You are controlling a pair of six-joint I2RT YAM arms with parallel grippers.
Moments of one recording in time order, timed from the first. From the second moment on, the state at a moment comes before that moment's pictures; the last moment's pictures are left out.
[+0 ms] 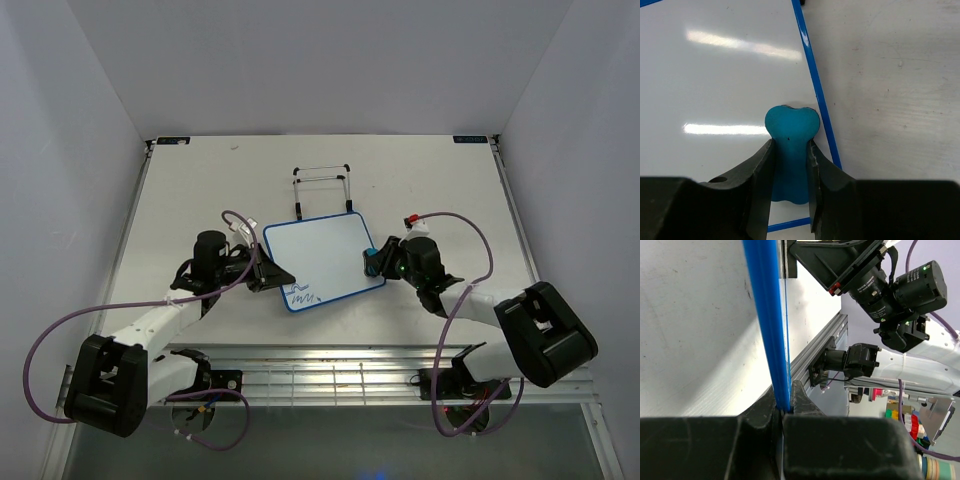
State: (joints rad) left arm -0.30 1.11 0.44 0.16 0.82 -0.85; right arm 0.53 1.38 0.38 0.53 -0.03 0.60
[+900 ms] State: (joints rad) left arm -0.31 1.05 0.42 0.11 0.73 -0.81; right arm 1.21 1.40 0.72 0.25 0.29 0.49
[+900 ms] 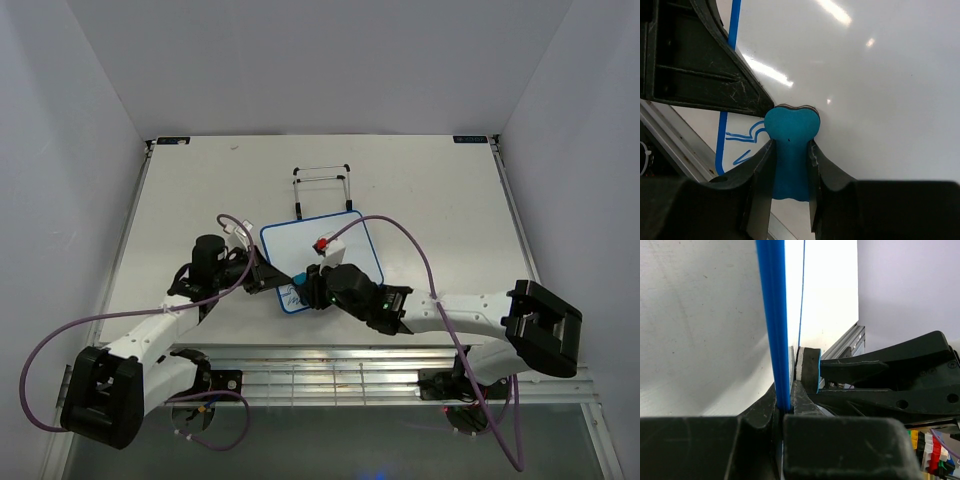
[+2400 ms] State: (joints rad) left arm -0.35 1.02 0.37 0.13 0.67 -0.87; right arm 1.32 1.42 0.74 0.17 0.52 0.60
